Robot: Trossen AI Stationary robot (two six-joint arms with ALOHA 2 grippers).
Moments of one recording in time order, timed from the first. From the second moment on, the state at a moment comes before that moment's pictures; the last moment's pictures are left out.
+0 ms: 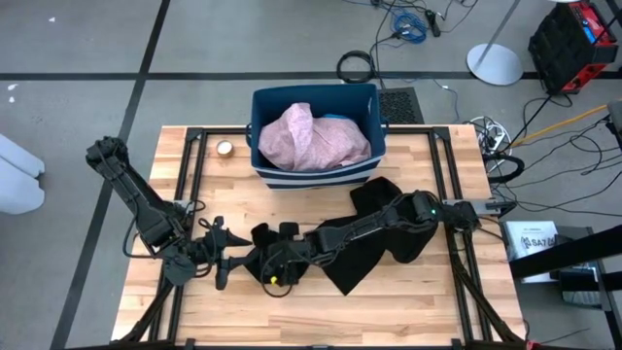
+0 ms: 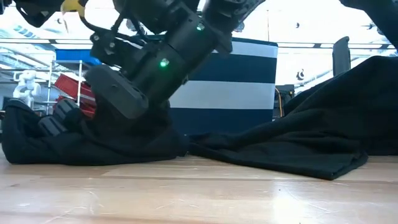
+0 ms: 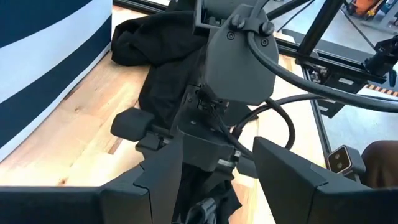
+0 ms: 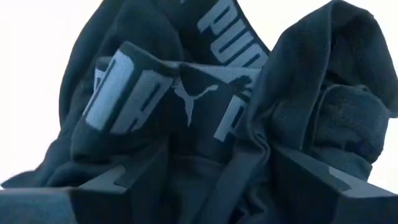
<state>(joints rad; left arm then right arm) -0.87 1.00 0.68 -0.32 -0.84 -0.78 0.22 2.38 1.75 -0.22 0.18 0.09</state>
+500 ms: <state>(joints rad) -0.87 1.00 0.68 -0.32 -0.84 -0.78 0.29 2.39 1.67 -0.22 0.28 0.12</state>
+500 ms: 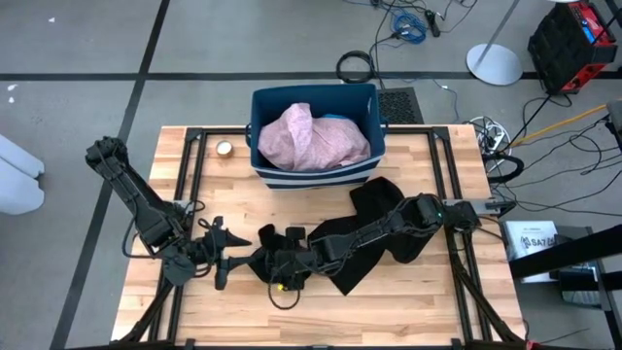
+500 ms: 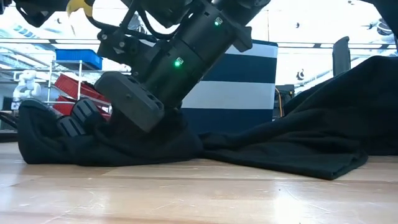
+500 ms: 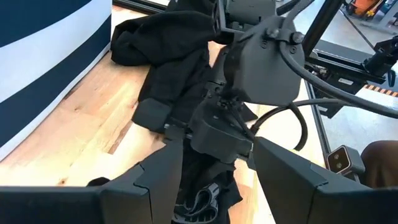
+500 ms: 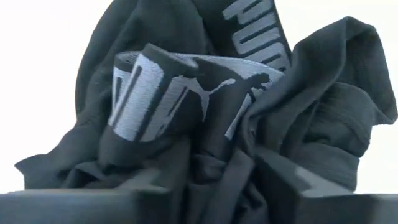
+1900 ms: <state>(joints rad) -0.87 1.11 0.68 -0.32 -0.89 -0.78 0.01 1.81 2.16 -1.00 0.78 -0.25</state>
